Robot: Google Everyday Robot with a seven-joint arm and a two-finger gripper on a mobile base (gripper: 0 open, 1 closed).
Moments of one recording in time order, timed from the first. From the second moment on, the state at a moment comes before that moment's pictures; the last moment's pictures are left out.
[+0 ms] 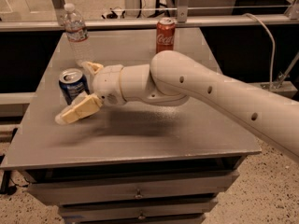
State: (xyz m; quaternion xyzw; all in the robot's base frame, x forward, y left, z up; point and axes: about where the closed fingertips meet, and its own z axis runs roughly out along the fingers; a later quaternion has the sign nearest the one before) arm 0.516 0.186 0.891 -0.54 0.56 0.39 0.50
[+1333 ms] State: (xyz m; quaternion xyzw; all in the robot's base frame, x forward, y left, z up) arm 0.514 0.170 0.870 -0.49 0.59 0.39 0.51
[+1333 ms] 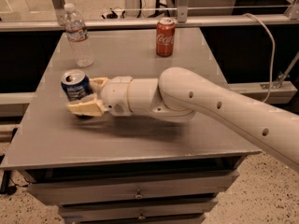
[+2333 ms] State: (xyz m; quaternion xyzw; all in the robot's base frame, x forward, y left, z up) arm 0.554 0.027 0.928 -0.52 0.67 0.28 0.45
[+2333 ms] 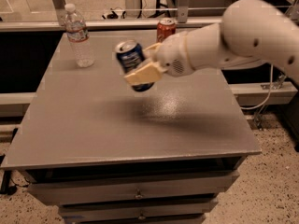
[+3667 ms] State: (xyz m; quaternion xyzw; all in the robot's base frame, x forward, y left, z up) arm 0.552 -0.105 0.884 -0.61 0.77 0.14 0.15
